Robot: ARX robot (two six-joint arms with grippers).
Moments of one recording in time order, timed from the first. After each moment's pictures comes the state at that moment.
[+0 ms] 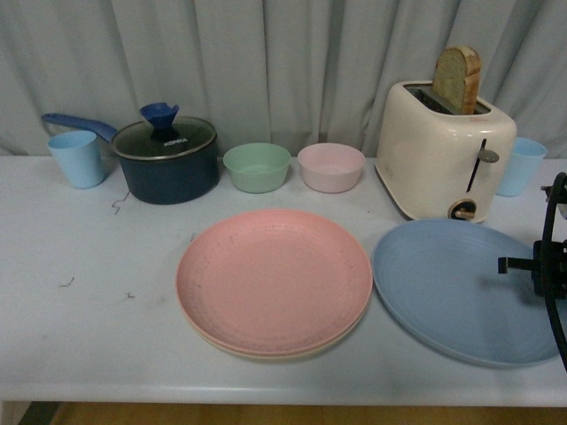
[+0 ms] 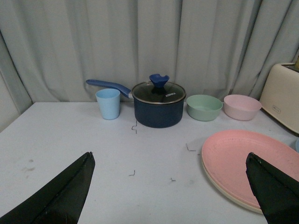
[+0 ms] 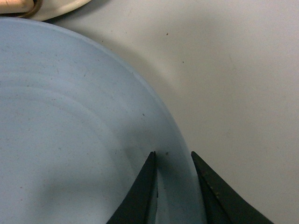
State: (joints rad) left arm 0.00 0.01 0.01 0.00 0.00 0.00; right arm -0.07 2.20 1.05 0.34 0.07 0.07
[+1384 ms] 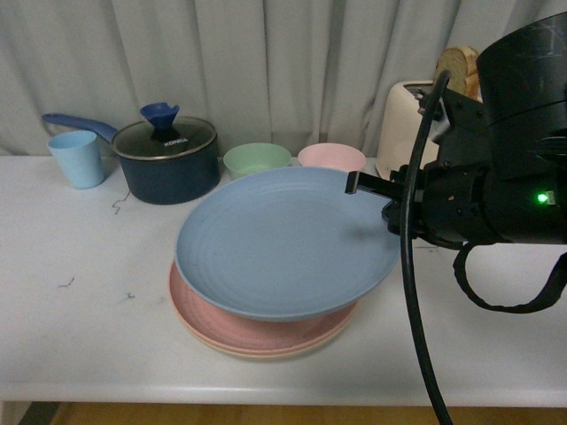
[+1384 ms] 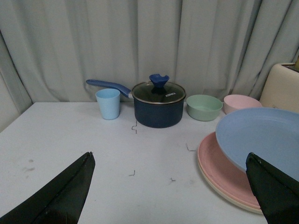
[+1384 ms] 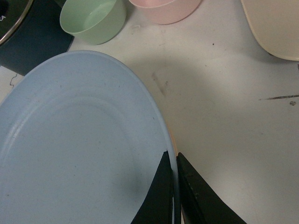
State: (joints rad) left arm 0.00 0.01 0.01 0.00 0.00 0.00; right arm 0.32 1.97 1.00 0.36 -0.05 0.43
